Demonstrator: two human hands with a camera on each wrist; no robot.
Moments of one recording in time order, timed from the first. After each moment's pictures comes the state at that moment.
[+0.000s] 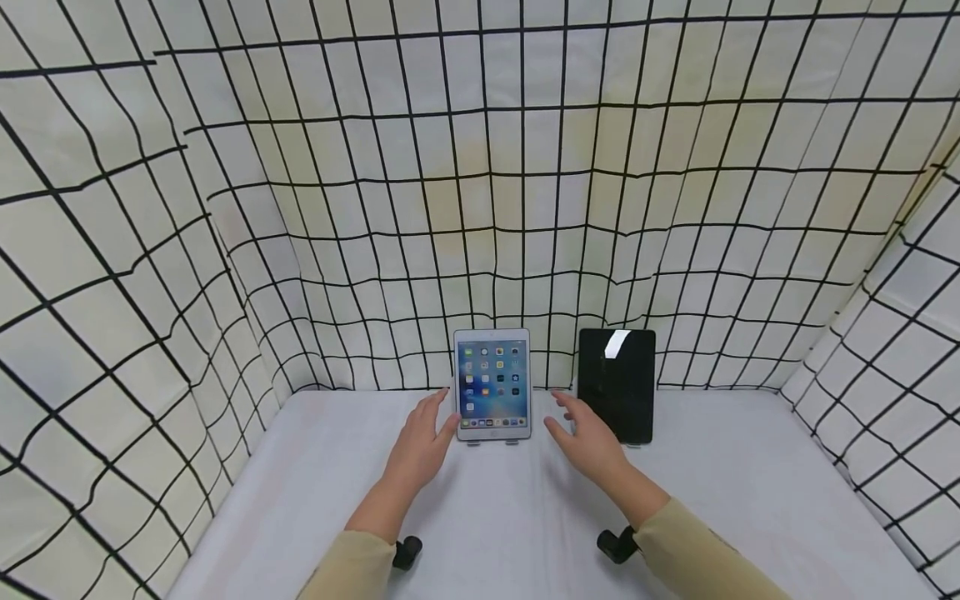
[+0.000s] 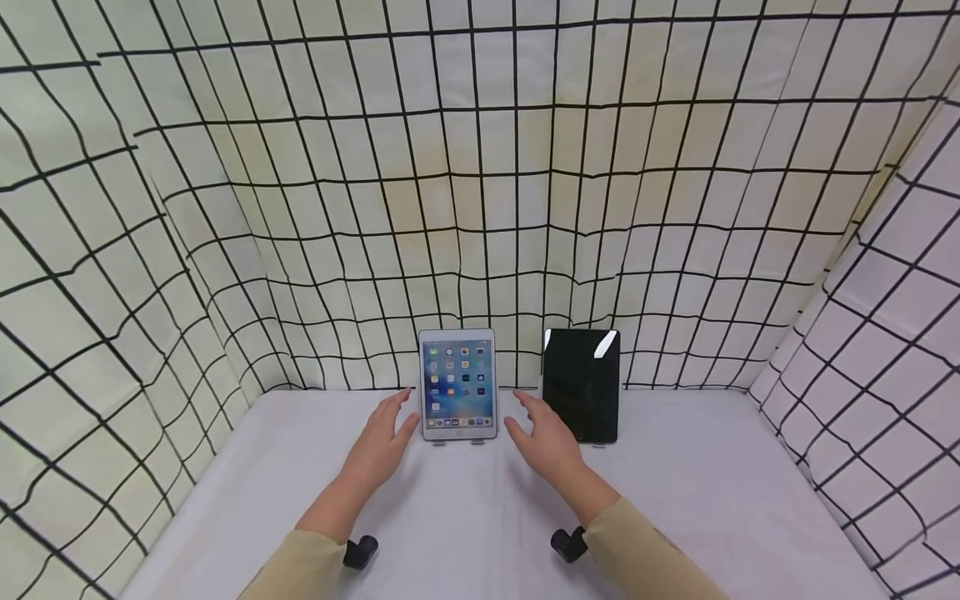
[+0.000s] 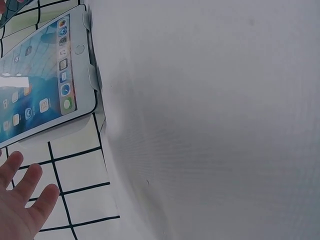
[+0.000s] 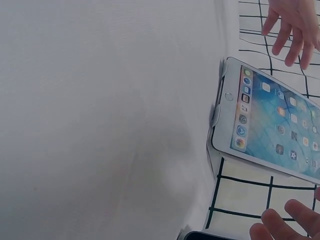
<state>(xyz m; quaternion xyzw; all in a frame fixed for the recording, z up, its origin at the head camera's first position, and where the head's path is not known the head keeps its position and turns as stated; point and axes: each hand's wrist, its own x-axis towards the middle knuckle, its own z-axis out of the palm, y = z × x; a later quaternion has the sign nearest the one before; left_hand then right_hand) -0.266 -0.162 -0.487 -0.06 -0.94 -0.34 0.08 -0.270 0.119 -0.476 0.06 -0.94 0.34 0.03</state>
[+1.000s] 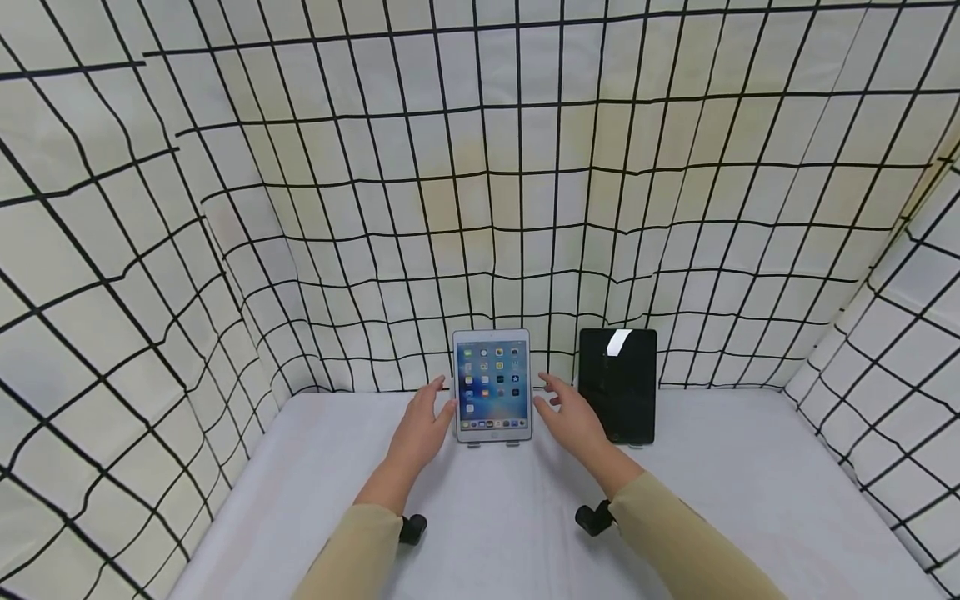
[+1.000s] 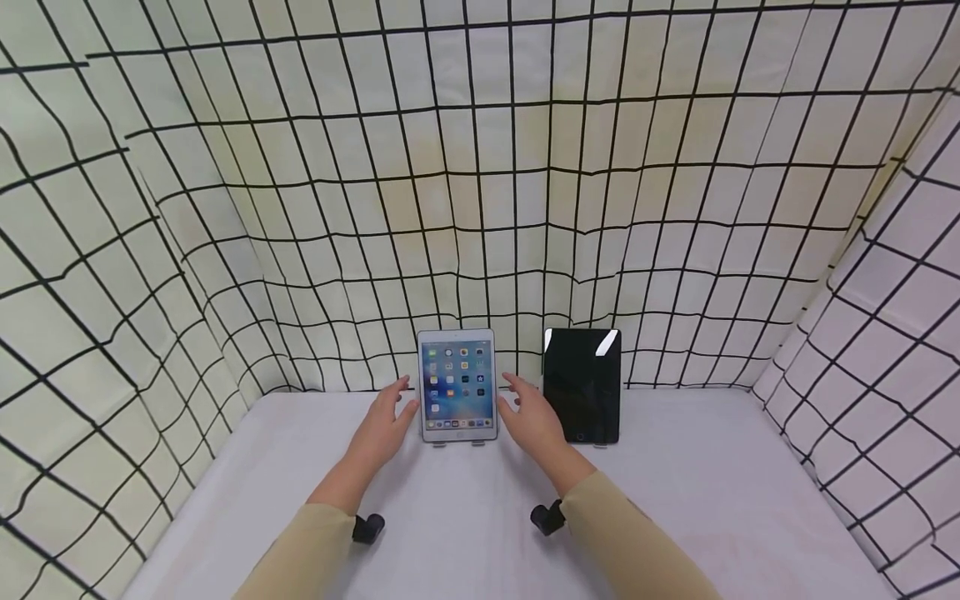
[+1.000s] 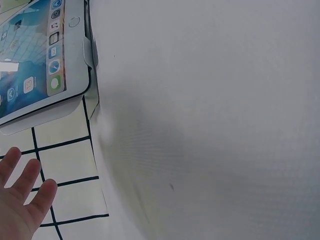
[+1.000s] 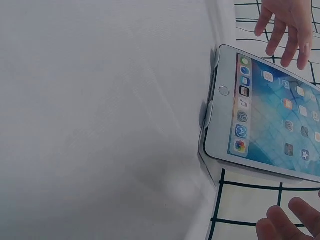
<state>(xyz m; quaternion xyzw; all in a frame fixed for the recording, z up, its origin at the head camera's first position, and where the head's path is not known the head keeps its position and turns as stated) -0.304 -0.164 -0.492 -0.03 -0.93 -0.36 0.06 -0.309 0.098 -0.477 0.04 -0.92 0.39 0.04</state>
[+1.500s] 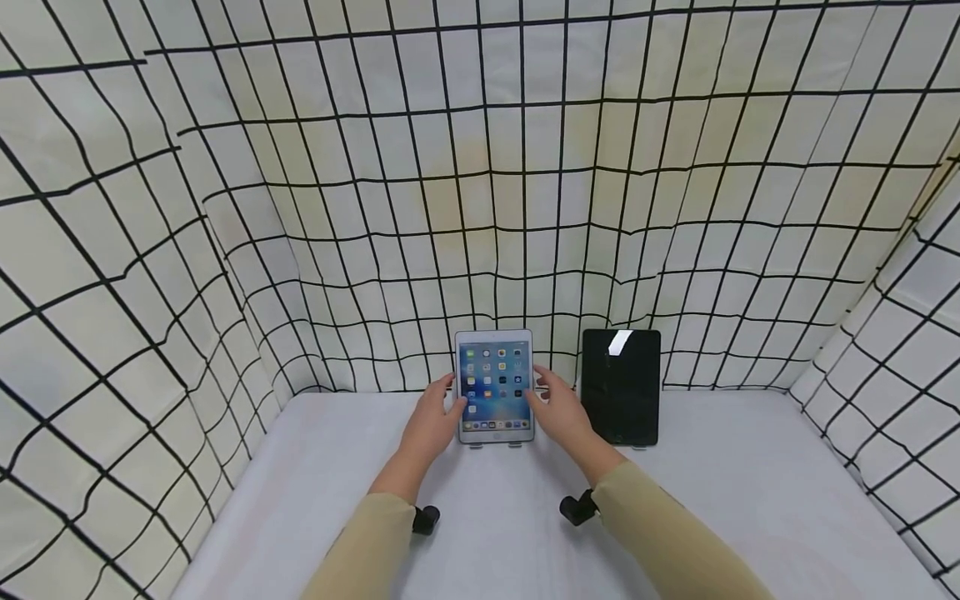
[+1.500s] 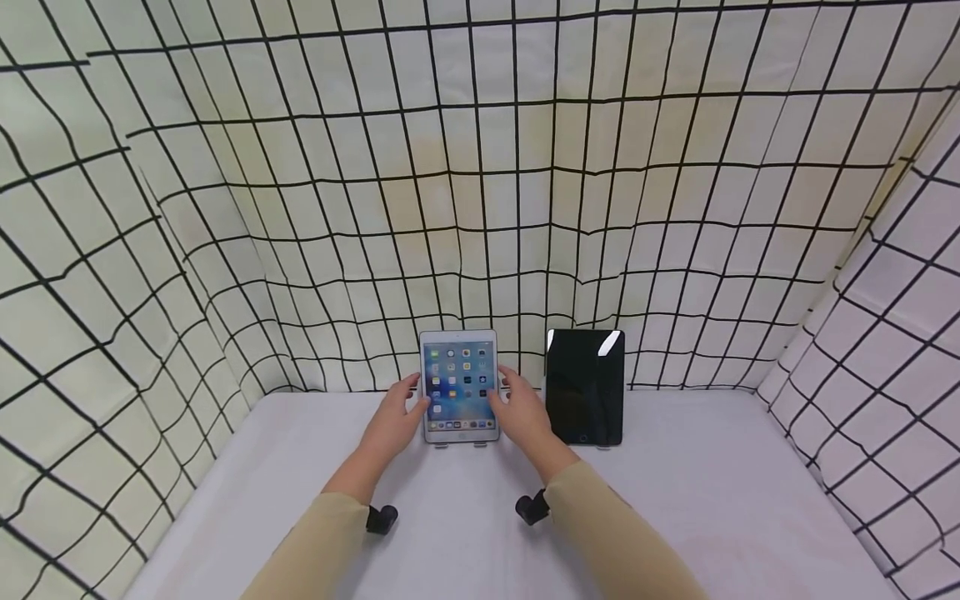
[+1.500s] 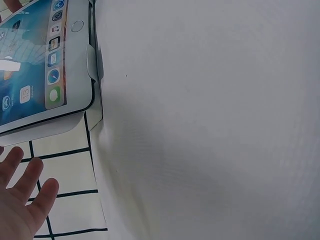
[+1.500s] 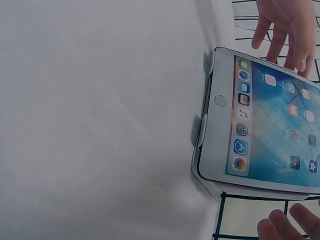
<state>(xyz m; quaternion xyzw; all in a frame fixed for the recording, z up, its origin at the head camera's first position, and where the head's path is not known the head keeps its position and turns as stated) -0.317 -0.152 -0.491 -0.01 -0.93 -0.38 0.05 -0.327 0.078 -0.477 0.03 -0.90 0.43 0.03</state>
